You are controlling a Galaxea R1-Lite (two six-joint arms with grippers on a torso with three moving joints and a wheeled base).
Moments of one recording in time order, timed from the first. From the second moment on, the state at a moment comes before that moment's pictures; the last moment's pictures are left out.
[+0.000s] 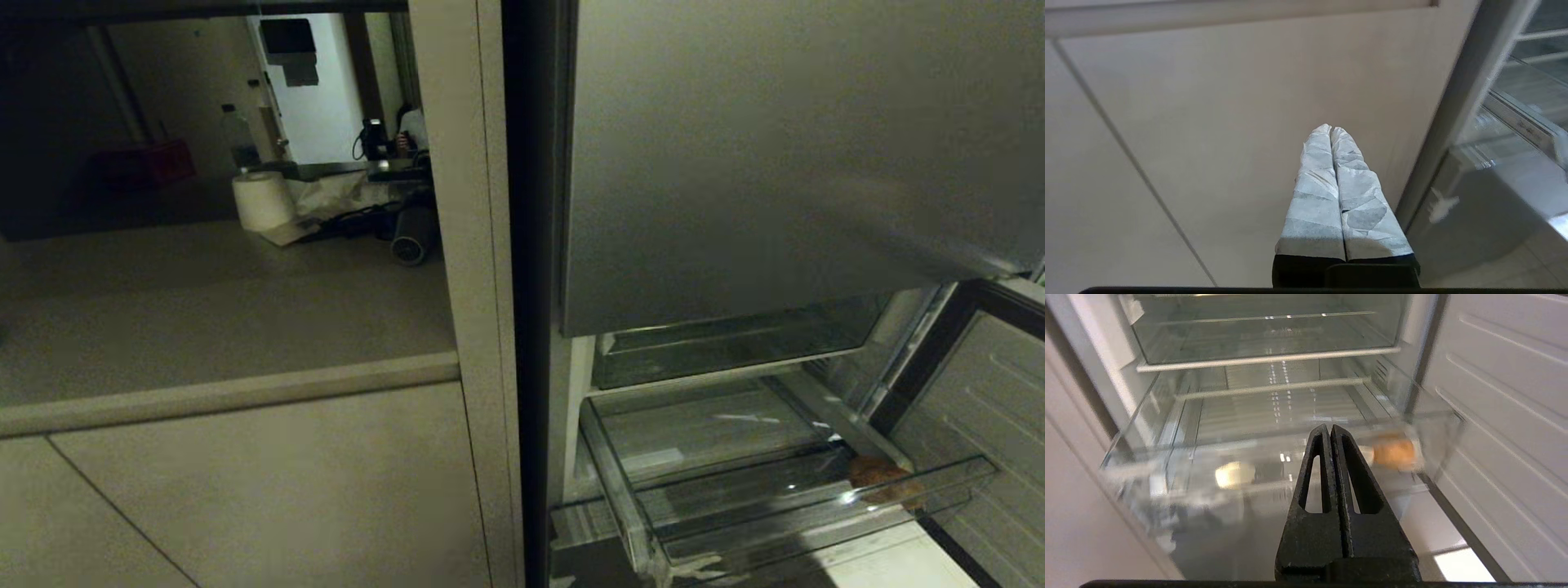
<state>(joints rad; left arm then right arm) -0.01 0.00 0.00 0.00 0.00 0.00 0.00 0.00 0.00 -0.08 -0.01 0.02</state>
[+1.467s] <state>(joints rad) -0.01 0.00 0.00 0.00 0.00 0.00 0.00 0.34 -0.29 0.21 -0.23 0.13</state>
